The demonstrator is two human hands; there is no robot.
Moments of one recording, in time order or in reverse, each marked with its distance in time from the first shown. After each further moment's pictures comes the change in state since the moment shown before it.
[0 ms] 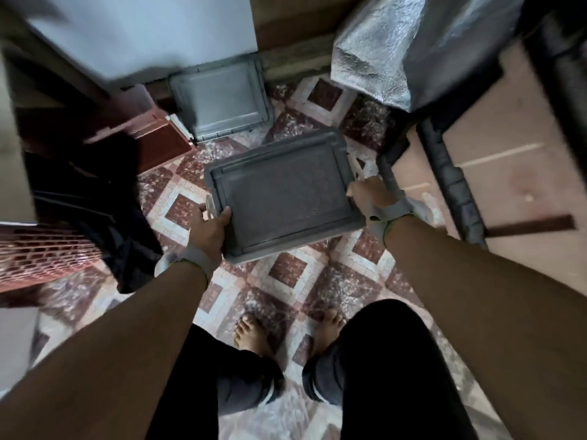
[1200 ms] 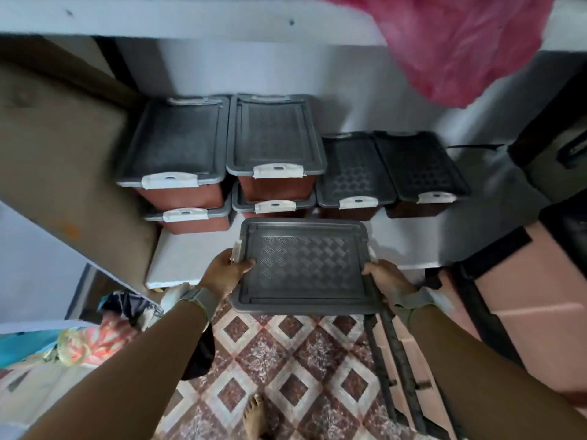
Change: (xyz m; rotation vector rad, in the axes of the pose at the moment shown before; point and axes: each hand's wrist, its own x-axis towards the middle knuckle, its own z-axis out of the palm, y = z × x) left_hand -0.346 0.420 -0.074 0.258 -0.071 0.352; right_hand -0.367 -0.256 -0.281 0.260 -0.106 -0.316
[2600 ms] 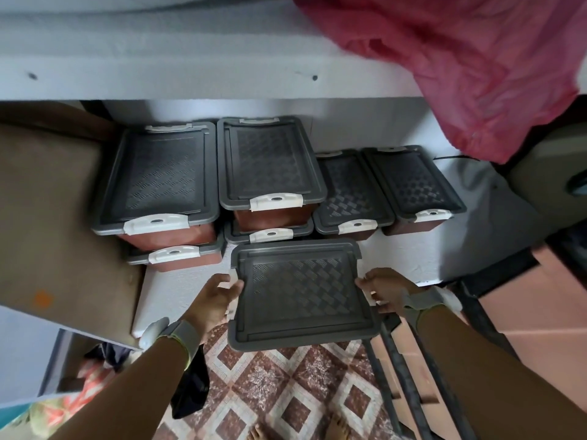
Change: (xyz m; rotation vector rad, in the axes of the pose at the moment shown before) left_hand 0.057 -0.005 -0.026 -0.041 -0.141 -0.106; right_hand 0.025 -0.052 0.005 -0.125 -0.119 0.228
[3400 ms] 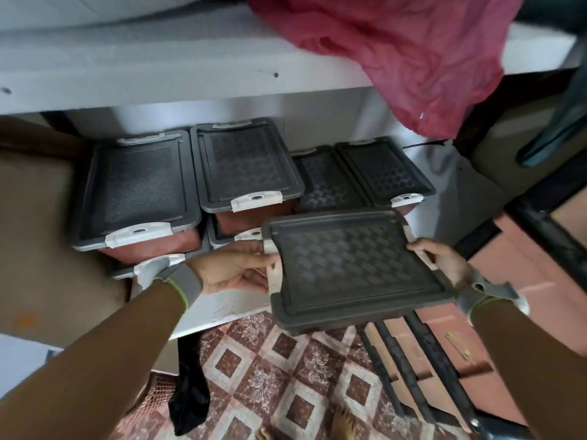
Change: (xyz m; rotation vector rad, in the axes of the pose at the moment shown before) left_hand -0.053 0.138 0.031 0.155 -0.712 -0.011; right_hand -0.056 0.038 -0.093 0.731 -0.053 -0.088
